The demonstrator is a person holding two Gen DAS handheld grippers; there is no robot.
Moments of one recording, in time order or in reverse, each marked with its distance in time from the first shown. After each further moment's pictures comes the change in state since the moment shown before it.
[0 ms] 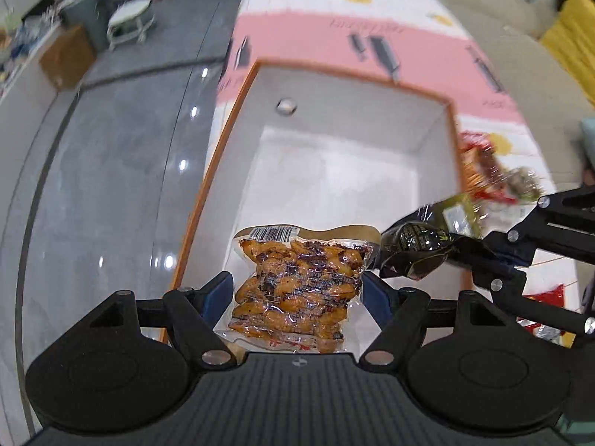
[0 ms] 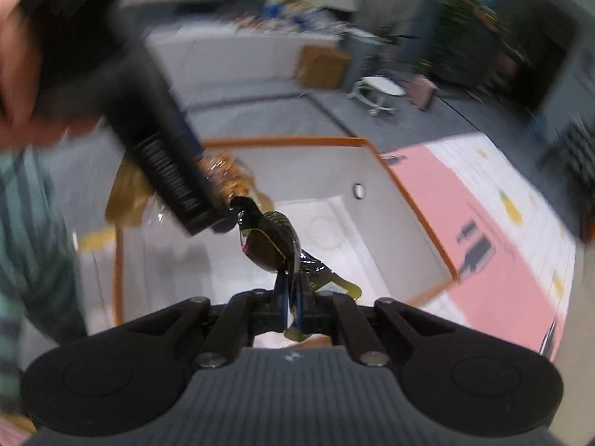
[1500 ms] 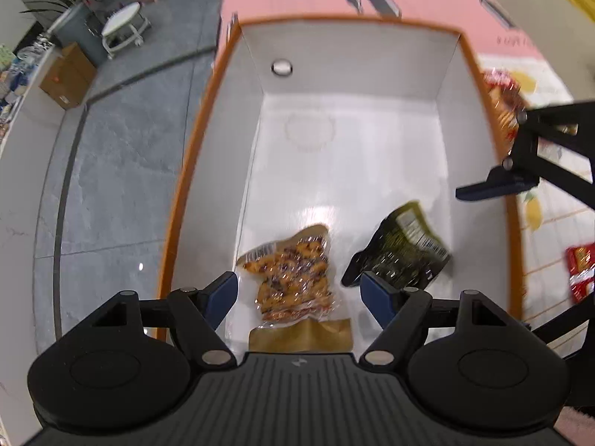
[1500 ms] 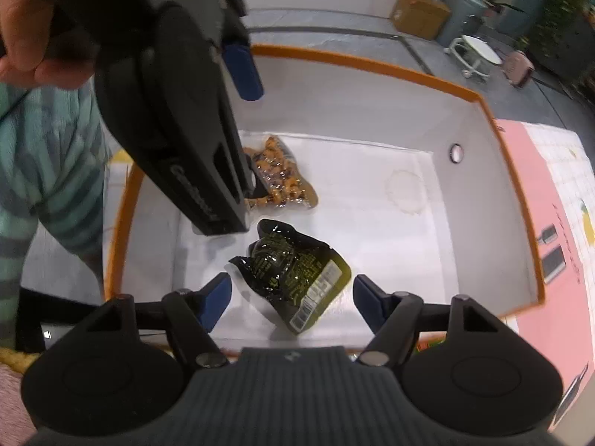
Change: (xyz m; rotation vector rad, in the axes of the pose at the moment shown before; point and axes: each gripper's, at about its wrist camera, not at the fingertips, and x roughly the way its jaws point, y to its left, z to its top) left arm 0.021 -0.029 -0.008 0.135 0.035 0.123; right arm 0.082 -0.023 0.012 -0.134 0.225 0.225
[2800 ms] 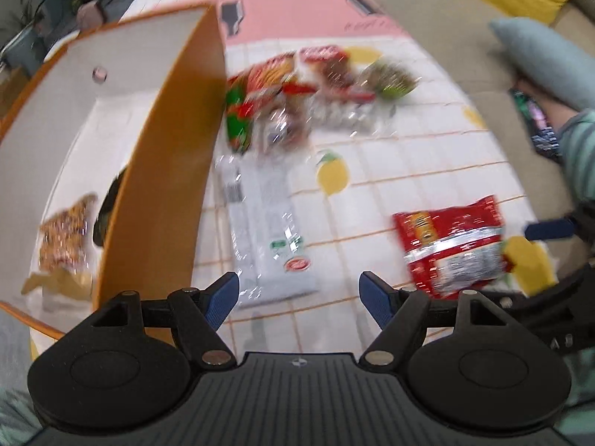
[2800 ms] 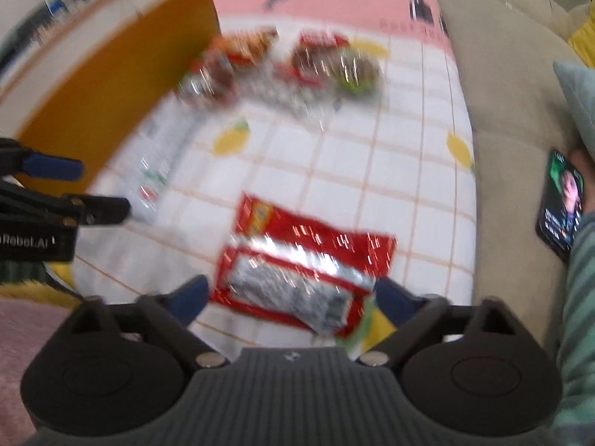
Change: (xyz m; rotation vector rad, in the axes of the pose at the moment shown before) left arm 0.022 -0.186 -0.070 0.015 -0.120 -0.169; right arm -0.067 0.036 -0.269 0.998 0.109 -0.248
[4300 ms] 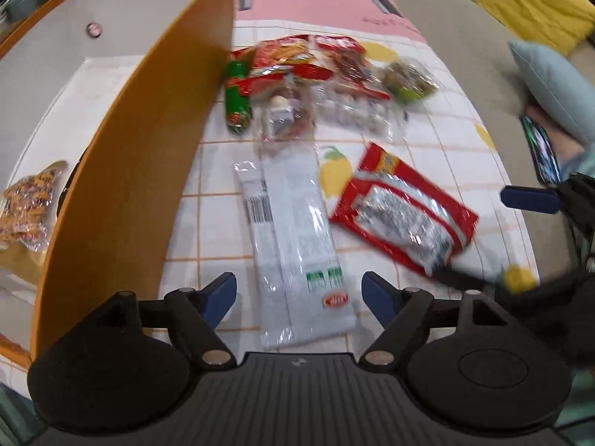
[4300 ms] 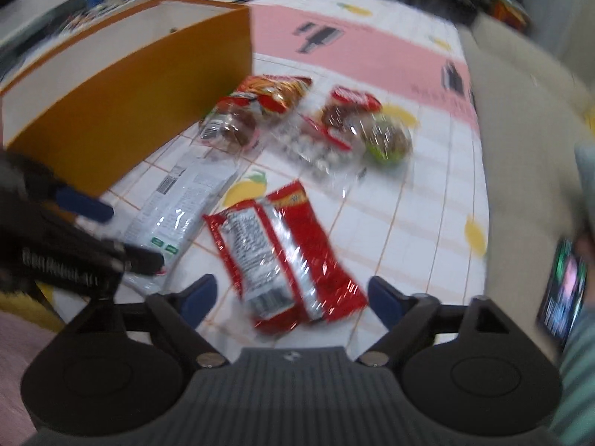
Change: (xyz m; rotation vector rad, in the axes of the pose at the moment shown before) left arm 0.024 0.014 0.012 -0.140 0.025 -0.091; right arm -0.001 0.011 0.010 -0.234 -0.217 0.004
